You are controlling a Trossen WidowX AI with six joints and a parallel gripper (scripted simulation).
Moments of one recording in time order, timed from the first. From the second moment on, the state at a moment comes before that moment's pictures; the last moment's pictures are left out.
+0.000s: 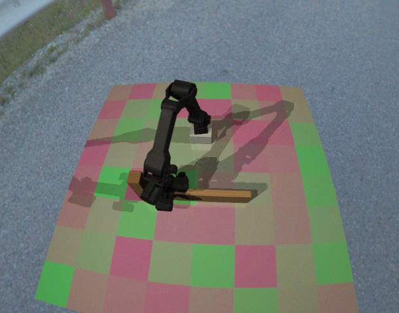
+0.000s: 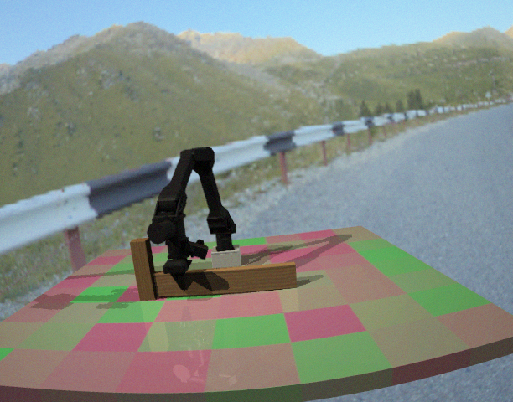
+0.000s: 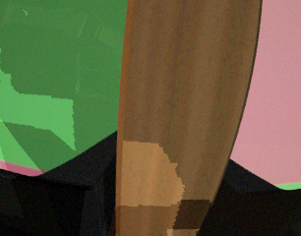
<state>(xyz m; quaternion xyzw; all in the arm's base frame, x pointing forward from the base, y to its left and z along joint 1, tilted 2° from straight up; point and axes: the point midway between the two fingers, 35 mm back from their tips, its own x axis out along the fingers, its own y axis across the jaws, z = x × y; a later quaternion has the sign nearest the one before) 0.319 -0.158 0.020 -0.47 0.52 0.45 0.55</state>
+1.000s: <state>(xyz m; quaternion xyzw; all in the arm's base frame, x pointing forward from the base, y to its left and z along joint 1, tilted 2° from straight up) 0.316 -0.156 0.022 -0.47 0.52 0.45 0.55</state>
